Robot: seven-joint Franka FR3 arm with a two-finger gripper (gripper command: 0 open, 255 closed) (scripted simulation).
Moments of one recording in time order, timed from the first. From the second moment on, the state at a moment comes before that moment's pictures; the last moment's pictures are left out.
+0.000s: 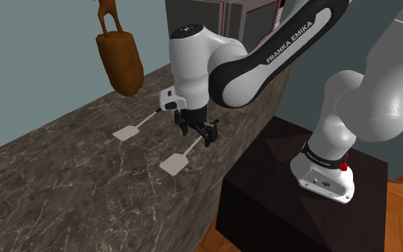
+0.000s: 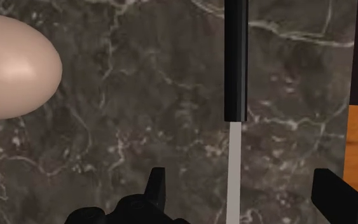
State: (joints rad) arm 0.54 -0.12 0.16 -2.46 -0.04 2.30 -0.90
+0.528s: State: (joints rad) arm 0.54 -0.12 0.16 -2.46 -0.05 2.30 -0.90
